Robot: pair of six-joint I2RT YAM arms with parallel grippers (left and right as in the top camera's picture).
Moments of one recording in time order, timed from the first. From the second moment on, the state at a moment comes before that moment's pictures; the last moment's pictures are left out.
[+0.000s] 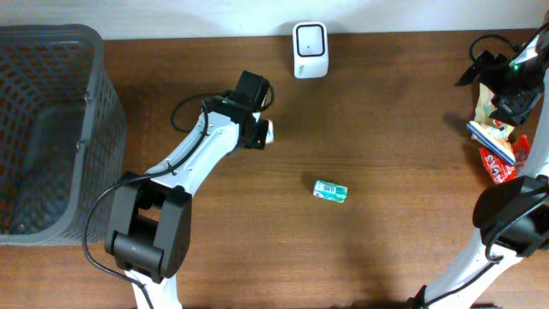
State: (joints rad) left arm -0.42 1.99 1.52 -0.74 -0.13 -0.16; right arm -0.40 2.10 2.29 -1.53 -0.26 0.33
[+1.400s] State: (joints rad) left arm -0.46 1.84 1.47 -0.54 -0.16 -0.06; right arm -0.40 2.10 2.29 -1.53 -0.26 0.33
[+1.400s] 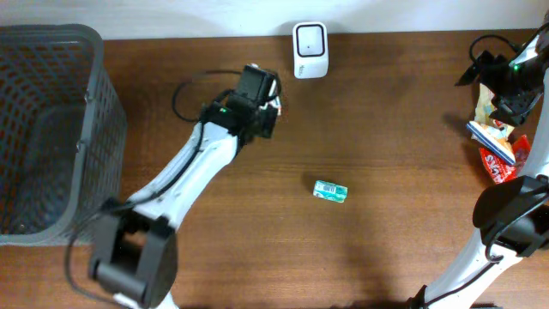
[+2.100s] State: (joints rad) left arm -0.45 2.18 1.47 -0.05 -0.15 -0.07; right arm -0.40 2.10 2.29 -1.53 -0.26 0.33
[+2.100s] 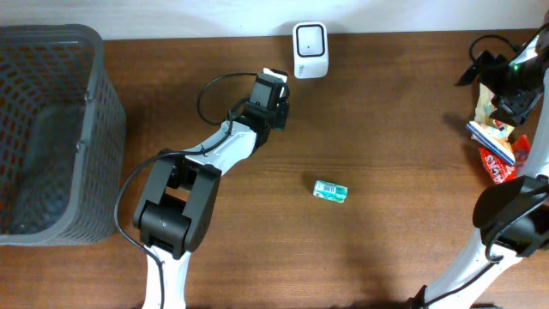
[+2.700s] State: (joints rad) left arm -0.44 2.19 1.47 -0.27 -0.15 -0.07; right arm -0.40 2.10 2.29 -1.53 -0.26 0.33
